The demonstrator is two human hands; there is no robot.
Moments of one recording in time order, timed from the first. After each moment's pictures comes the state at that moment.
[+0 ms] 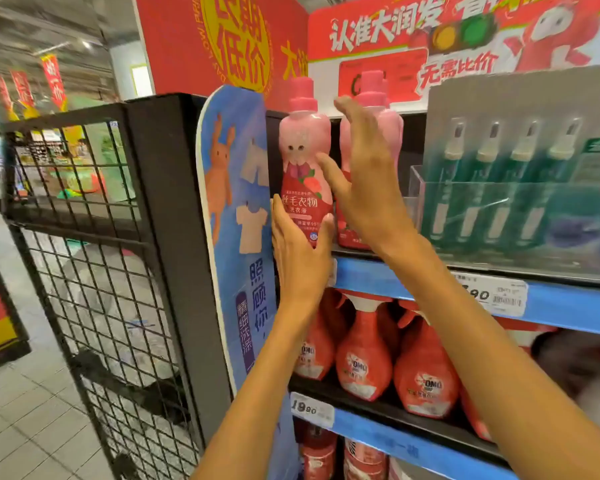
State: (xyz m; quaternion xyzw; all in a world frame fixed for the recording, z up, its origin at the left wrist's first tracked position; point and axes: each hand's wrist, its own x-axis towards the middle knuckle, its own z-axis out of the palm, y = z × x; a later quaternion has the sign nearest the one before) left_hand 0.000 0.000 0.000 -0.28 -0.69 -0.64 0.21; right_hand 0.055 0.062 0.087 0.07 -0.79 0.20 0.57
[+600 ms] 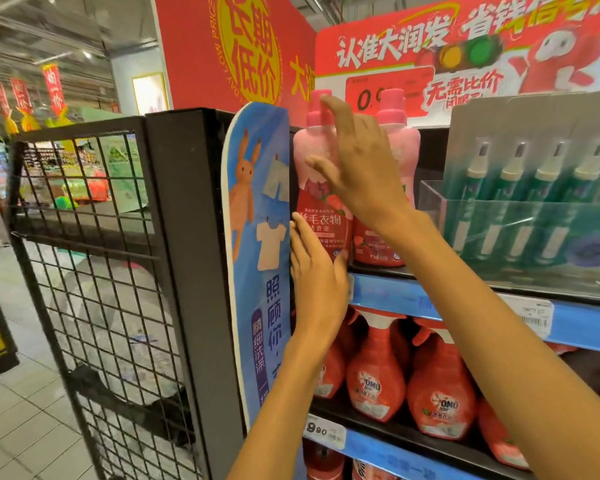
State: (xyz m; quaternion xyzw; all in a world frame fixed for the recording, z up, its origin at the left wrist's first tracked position) left_hand -0.001 -0.006 -0.008 -0.32 -0.73 -0.56 0.21; right_hand 0.016 0.065 0.114 0.02 -0.83 -0.02 0.55
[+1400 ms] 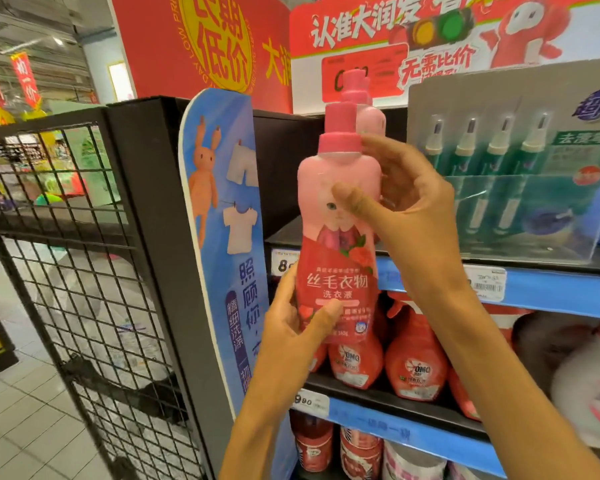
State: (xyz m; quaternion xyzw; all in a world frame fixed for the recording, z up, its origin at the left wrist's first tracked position) left_hand 0.066 -0.069 -0.042 -0.43 -0.51 -0.74 -0.08; right_hand 0.127 0.051 0.056 0.11 -0.66 0.54 0.50
